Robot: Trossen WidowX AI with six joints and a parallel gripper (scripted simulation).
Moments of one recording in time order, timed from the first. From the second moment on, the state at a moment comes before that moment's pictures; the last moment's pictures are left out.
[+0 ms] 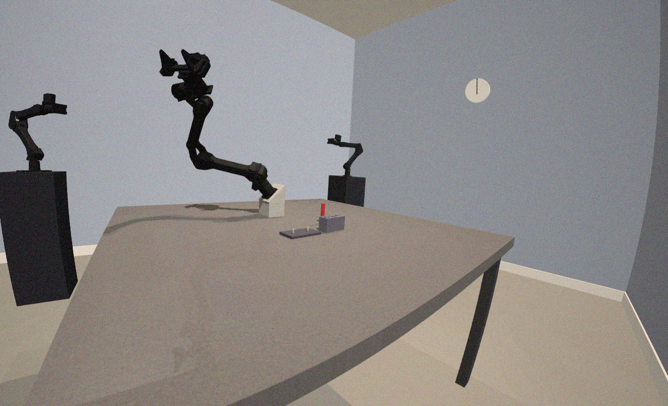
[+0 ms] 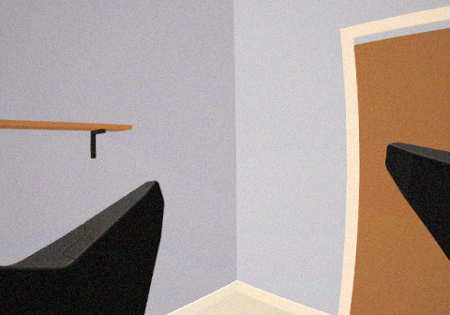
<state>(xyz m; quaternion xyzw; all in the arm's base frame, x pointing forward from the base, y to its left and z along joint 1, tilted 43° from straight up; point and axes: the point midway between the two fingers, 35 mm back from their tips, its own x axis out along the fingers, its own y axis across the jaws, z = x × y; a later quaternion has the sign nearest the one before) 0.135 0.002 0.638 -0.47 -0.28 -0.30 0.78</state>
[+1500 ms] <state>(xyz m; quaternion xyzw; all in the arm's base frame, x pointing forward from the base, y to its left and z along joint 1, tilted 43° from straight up) 0.418 0.183 0.222 0.04 0.32 -0.09 0.94</state>
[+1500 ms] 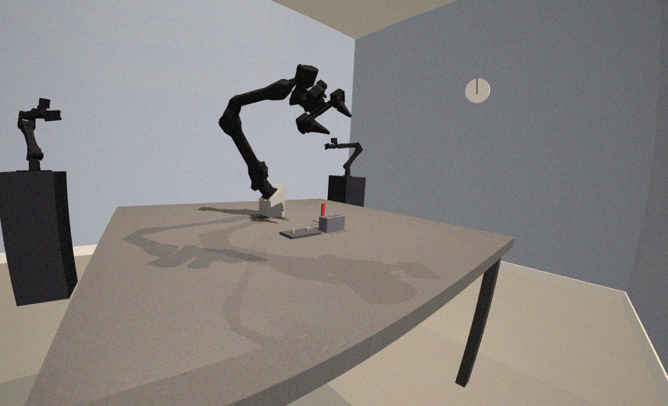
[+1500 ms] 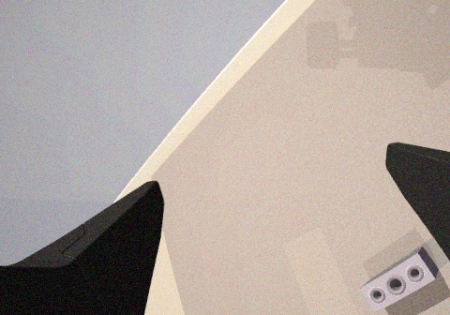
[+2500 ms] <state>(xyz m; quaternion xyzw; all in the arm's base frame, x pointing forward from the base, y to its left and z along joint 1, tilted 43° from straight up) 0.343 0.121 0.014 0.25 0.33 -0.61 0.68</state>
